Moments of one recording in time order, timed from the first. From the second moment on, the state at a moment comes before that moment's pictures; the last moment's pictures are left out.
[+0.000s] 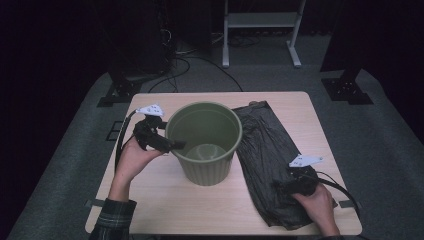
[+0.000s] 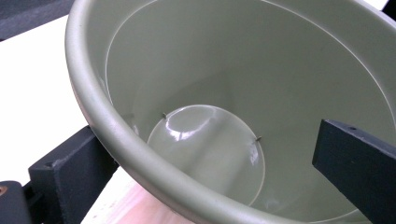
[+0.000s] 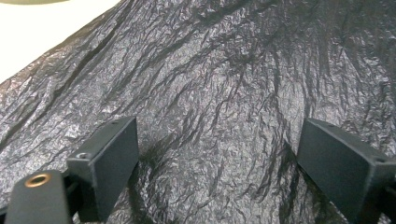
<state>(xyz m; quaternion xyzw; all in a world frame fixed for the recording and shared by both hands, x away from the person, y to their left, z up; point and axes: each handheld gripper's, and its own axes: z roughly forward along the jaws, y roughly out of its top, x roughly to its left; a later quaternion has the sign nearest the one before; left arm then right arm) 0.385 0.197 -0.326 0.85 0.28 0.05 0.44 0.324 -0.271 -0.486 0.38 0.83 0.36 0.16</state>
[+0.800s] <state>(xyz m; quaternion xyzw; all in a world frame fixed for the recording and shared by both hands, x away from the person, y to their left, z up) 0.344 0.171 -0.329 0.85 0.25 0.04 0.46 0.323 -0.273 -0.487 0.38 0.83 0.37 0.16</state>
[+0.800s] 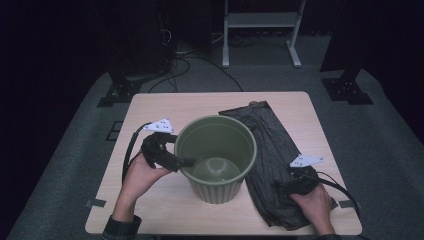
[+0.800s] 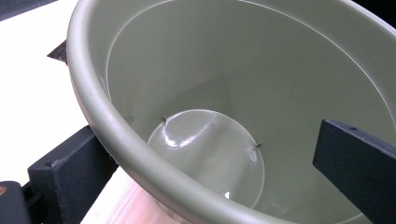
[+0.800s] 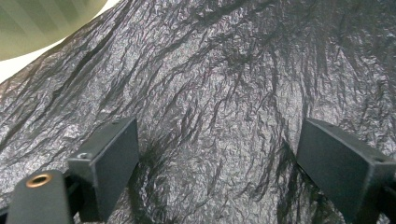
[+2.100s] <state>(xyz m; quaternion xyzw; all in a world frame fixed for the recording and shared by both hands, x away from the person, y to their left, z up) 0.304 0.237 -0.315 0.82 0.31 0.13 0.47 0.323 -0.273 -0.486 0.39 0.83 0.37 0.16</state>
